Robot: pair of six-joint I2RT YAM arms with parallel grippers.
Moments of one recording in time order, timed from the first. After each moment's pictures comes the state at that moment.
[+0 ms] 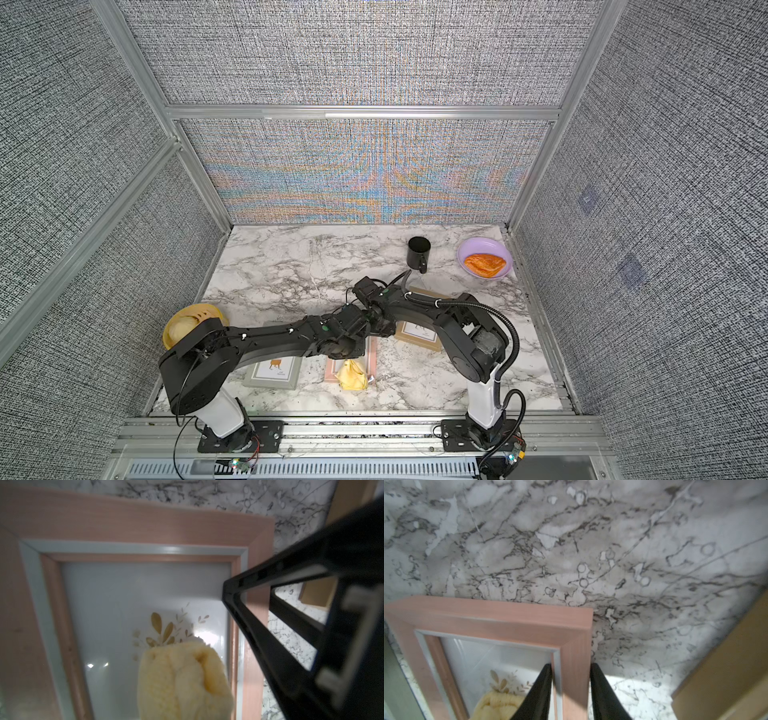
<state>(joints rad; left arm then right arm) -0.96 1.66 0.90 -0.40 0.01 -0.92 0.78 1.90 1.24 -0.64 -0.06 0.81</state>
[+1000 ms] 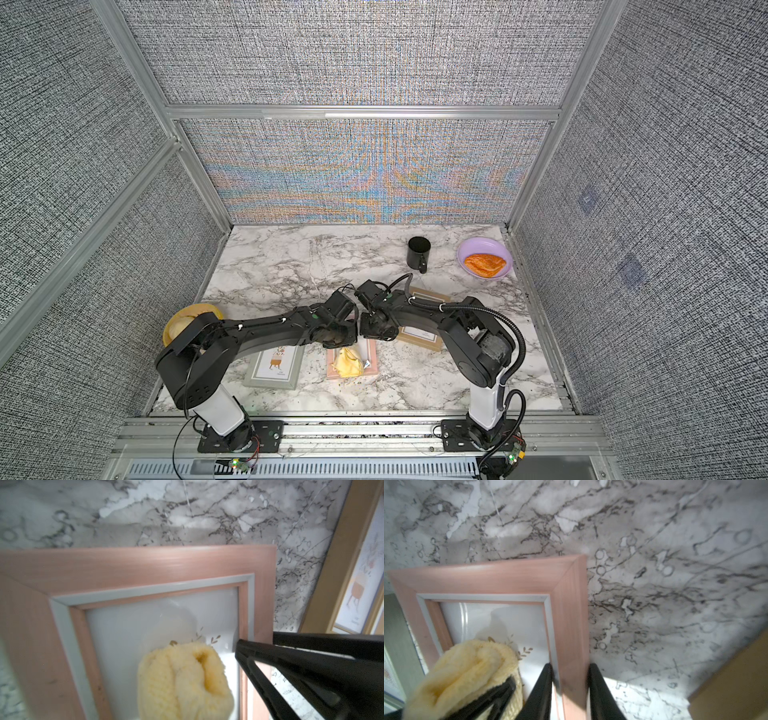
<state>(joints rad) -0.82 1.67 0.88 -0.34 0.10 -0.86 0.79 1.86 1.17 -0.55 -0.11 0.79</state>
